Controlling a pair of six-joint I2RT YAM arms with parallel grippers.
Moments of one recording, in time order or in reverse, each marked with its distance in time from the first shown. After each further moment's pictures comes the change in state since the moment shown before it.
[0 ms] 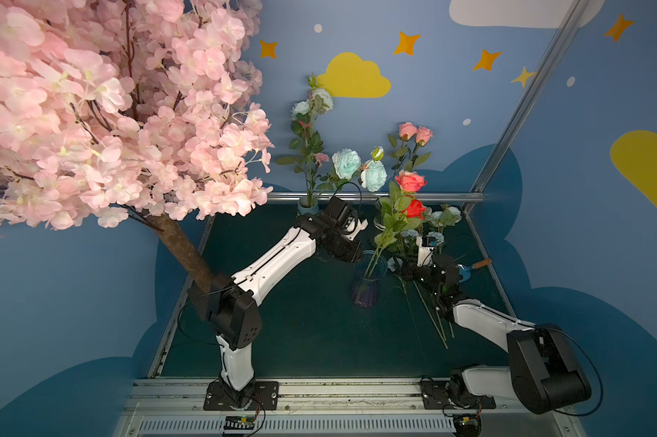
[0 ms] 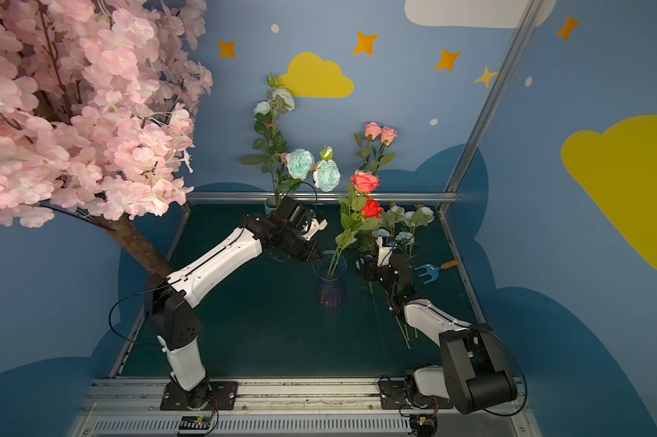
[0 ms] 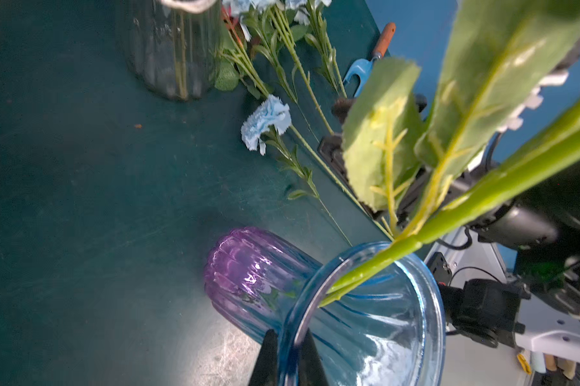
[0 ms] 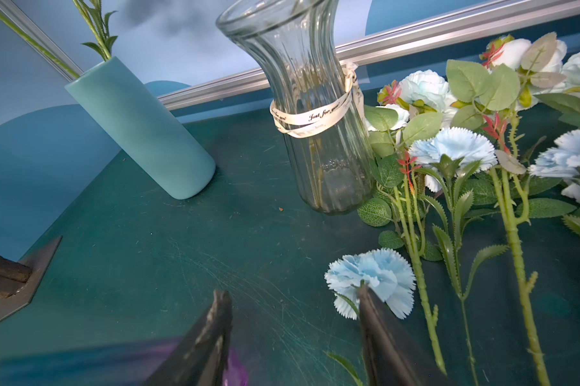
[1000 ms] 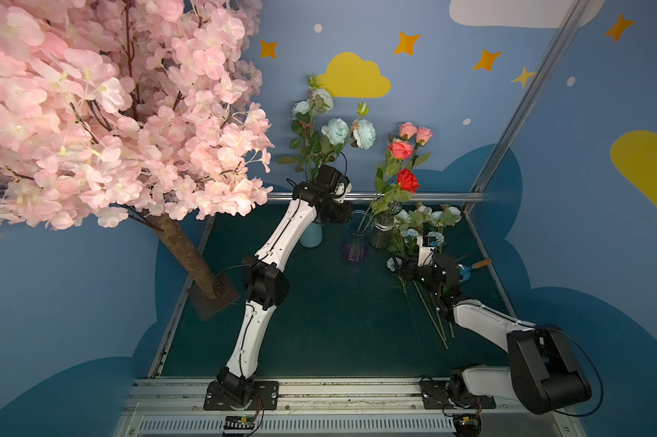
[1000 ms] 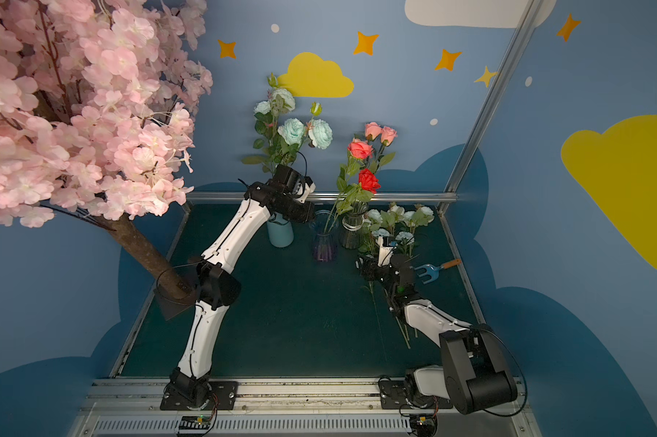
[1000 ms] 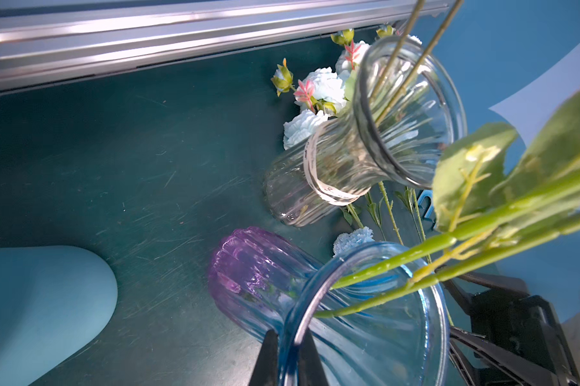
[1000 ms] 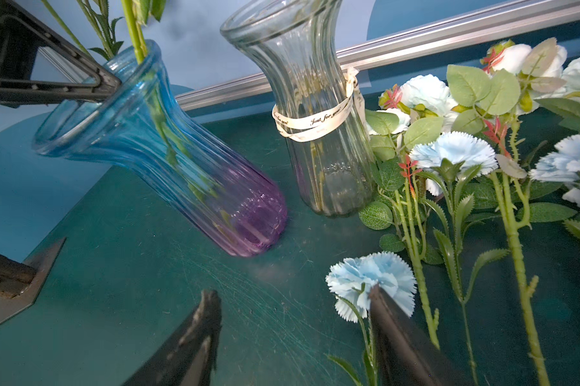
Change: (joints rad) left arm 0.189 0.472 0.736 -0.203 -0.045 -0.015; right arm -0.005 -0.003 -0.005 0.014 -0.012 0.002
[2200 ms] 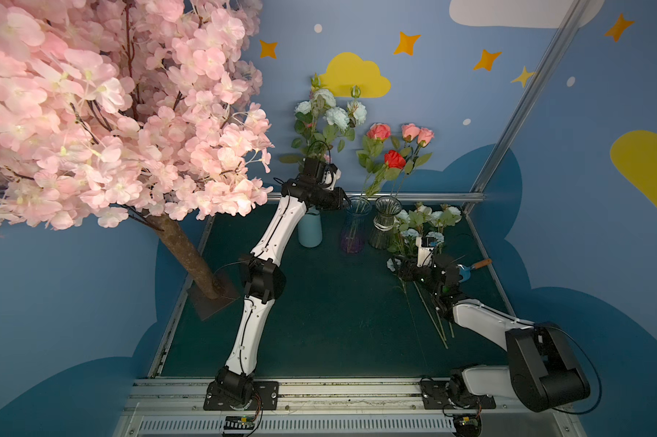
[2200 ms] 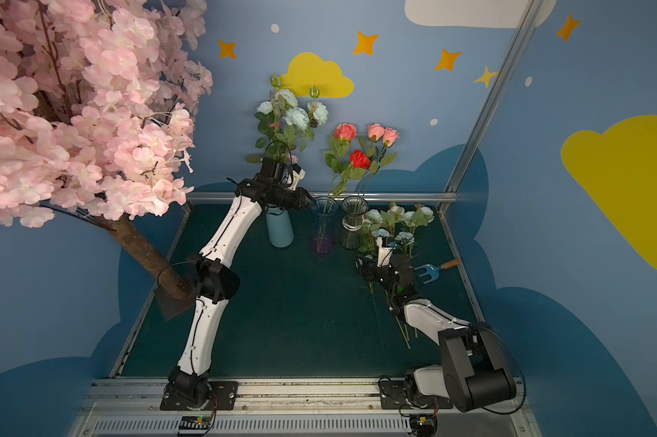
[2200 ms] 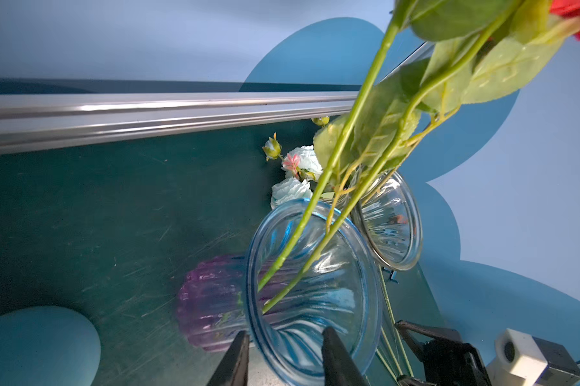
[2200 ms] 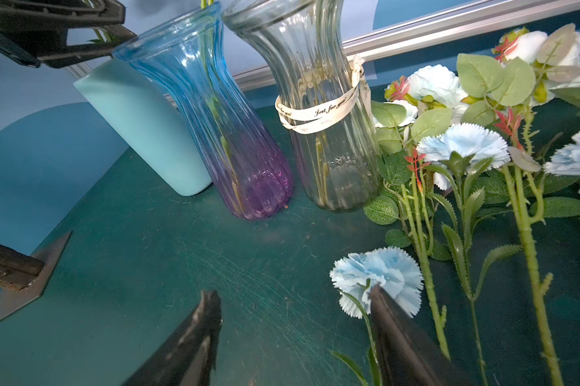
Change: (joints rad) left arm 0.079 0.085 0.113 0.139 0.146 -0.111; right arm -0.001 0.013 0.000 -0.001 -0.023 0.002
